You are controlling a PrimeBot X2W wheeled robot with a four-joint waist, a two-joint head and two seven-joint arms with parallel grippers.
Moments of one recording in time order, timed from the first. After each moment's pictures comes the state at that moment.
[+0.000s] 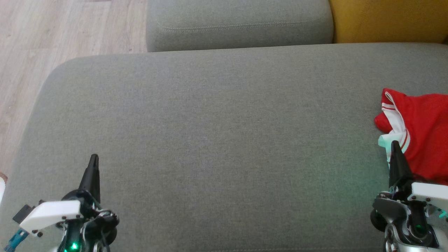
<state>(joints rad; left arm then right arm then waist) -0.05 0.04 0.08 0.28 -1.60 -0.12 0.11 -0.09 -0.04 -0.13 0.28 1.60 0.13 0.11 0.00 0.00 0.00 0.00</state>
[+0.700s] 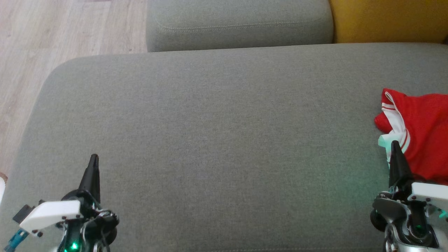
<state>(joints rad) -0.05 0.04 0.08 0.28 -1.60 -0.12 0.11 -0.09 -0.04 -0.13 0.28 1.60 0.13 0.11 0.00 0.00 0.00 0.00</state>
